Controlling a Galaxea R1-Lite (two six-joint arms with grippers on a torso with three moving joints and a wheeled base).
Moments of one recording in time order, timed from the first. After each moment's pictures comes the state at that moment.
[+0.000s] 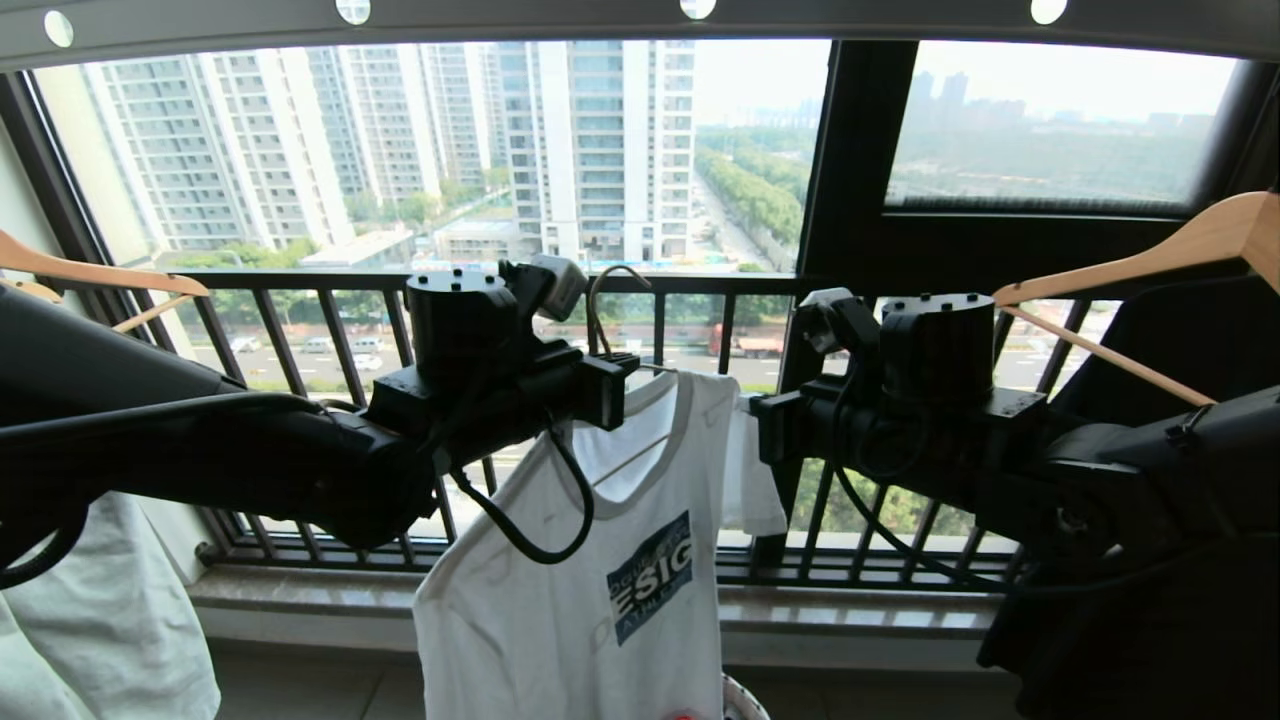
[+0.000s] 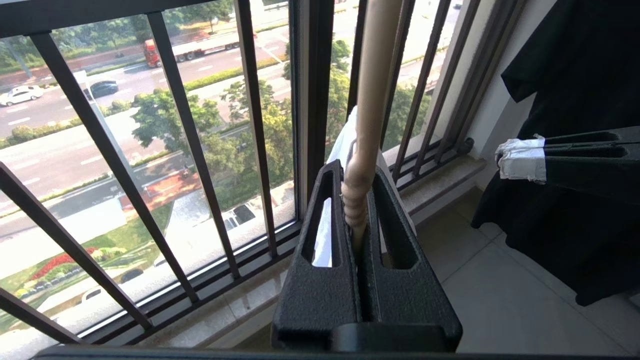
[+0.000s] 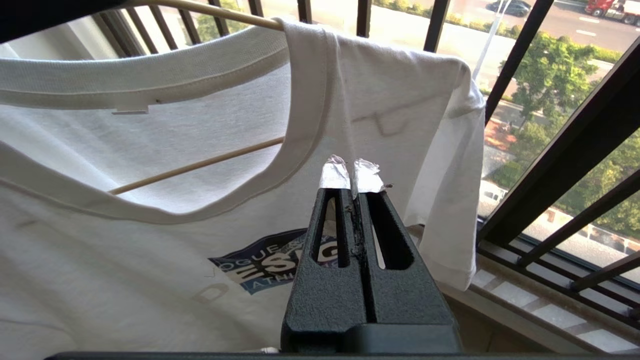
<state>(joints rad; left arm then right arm) -0.52 1.94 -1.12 -0.77 -0.19 -0.04 0.50 1.88 -1.02 -0.60 0.01 0.07</state>
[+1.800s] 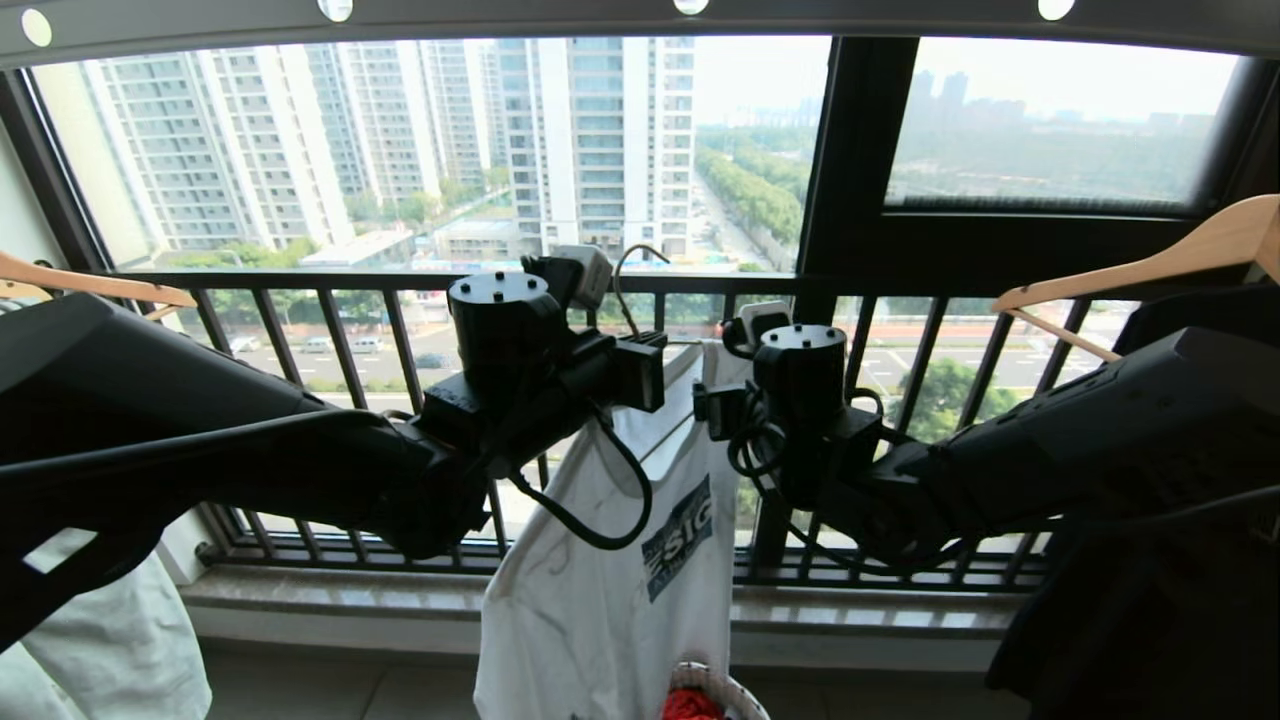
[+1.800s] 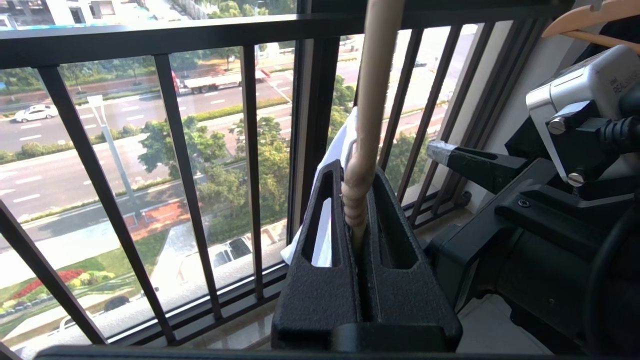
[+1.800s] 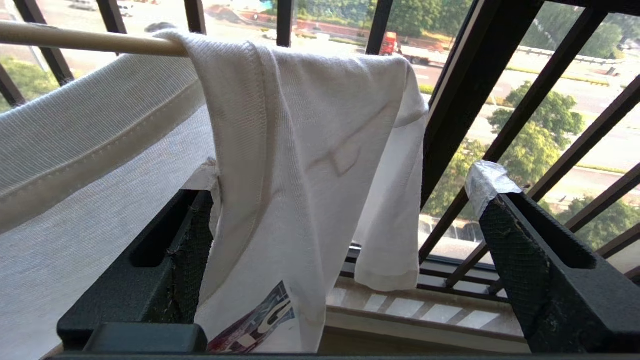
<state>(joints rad) -0.60 2.00 -1.17 -0.90 -0.05 -0.12 0.59 2.16 -1.24 -0.76 -0.54 -0.01</state>
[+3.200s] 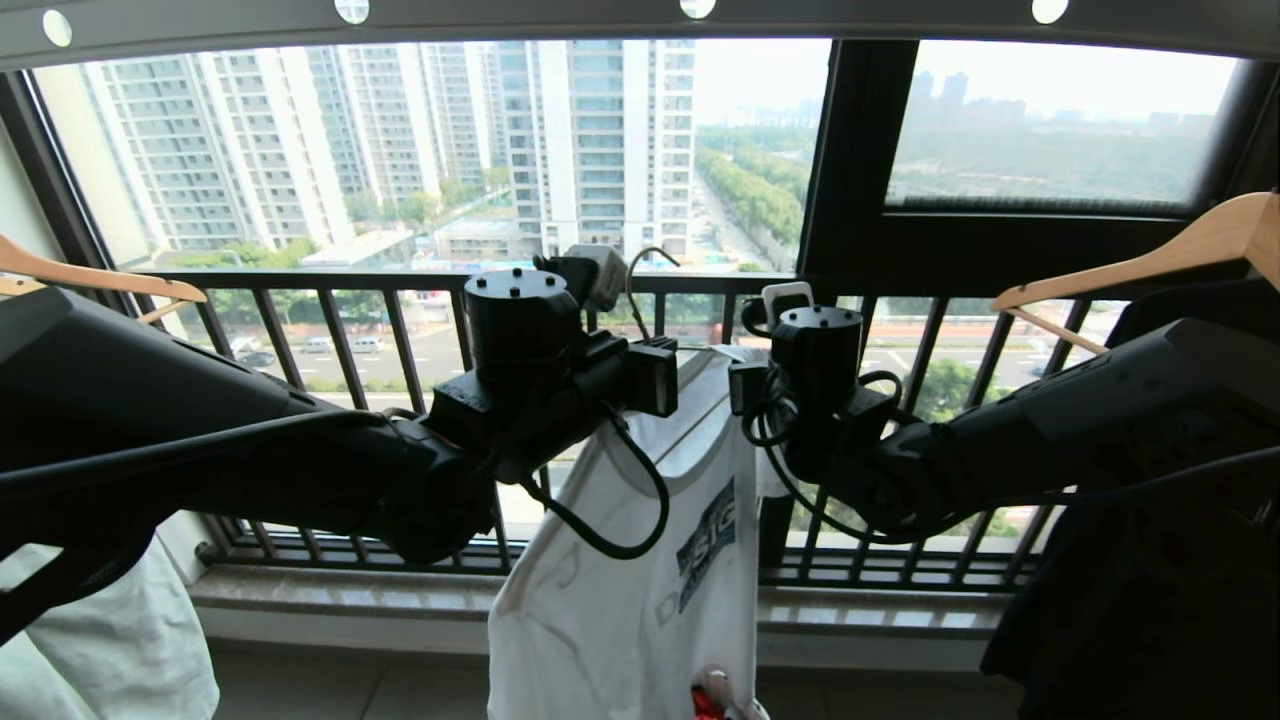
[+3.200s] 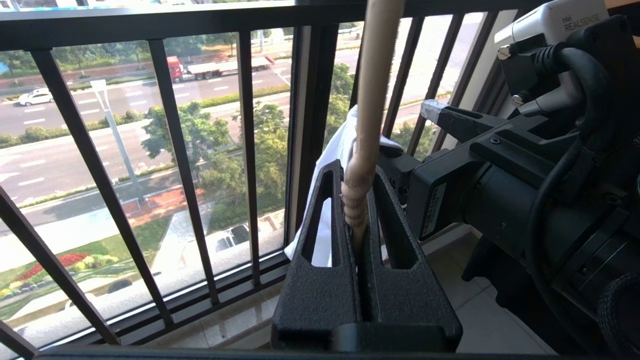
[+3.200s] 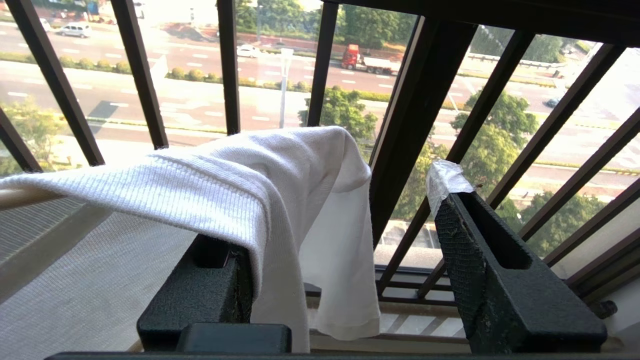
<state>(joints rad) -0.64 1.98 -1.18 -0.83 0.00 -0.13 0.52 2.18 -1.31 -0.77 -0.60 -0.06</state>
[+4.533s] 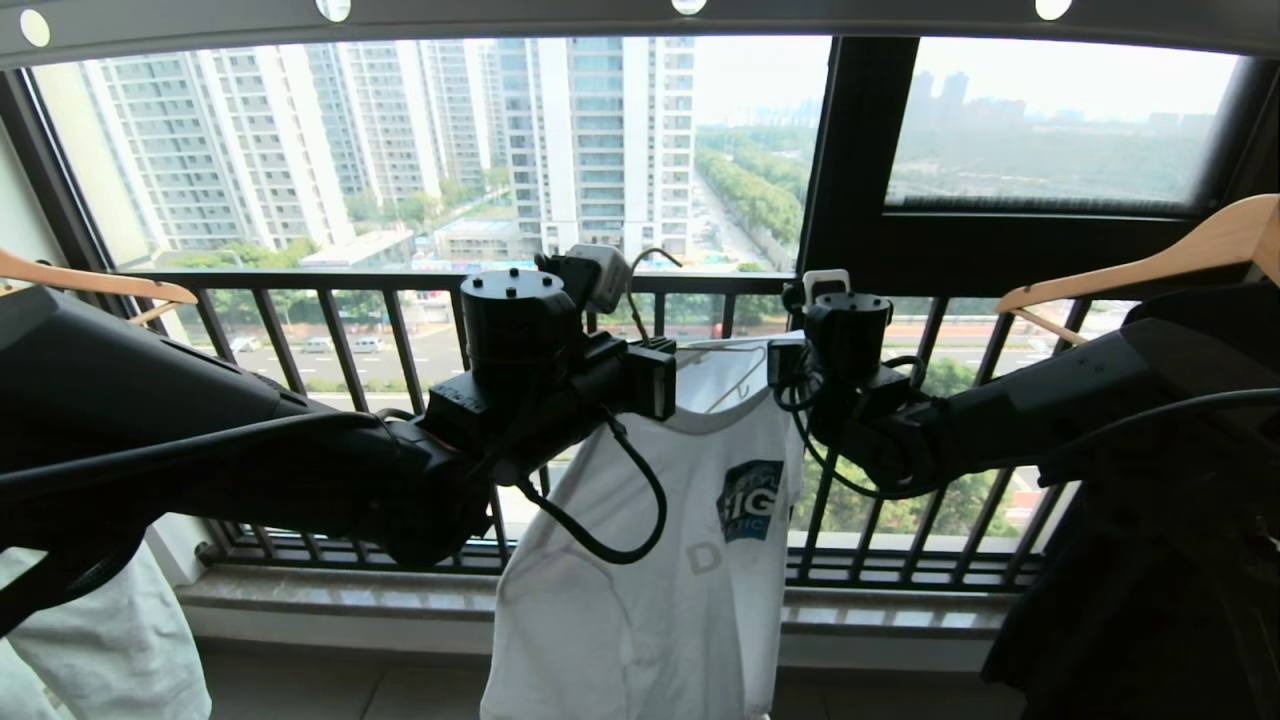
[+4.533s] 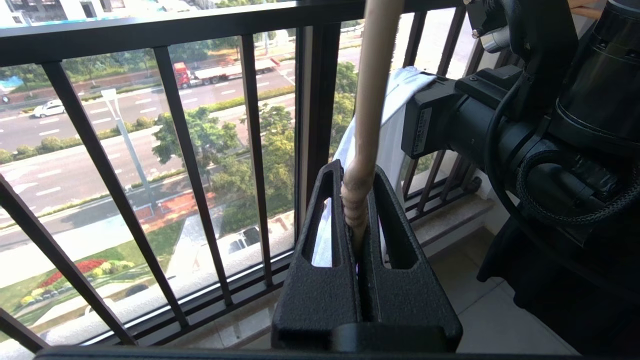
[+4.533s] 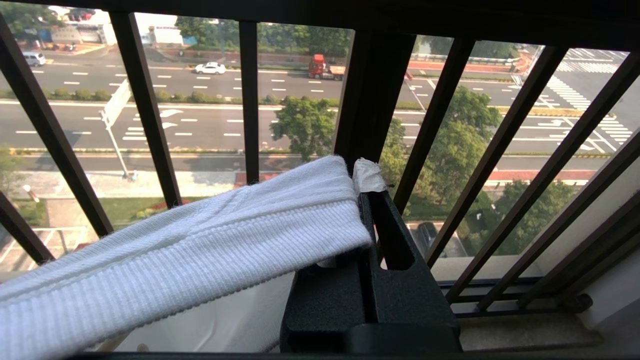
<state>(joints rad) -0.63 1.97 -1.16 -0.83 0.00 -0.08 0.38 2.29 -1.45 -0.78 -0.59 -0.06</state>
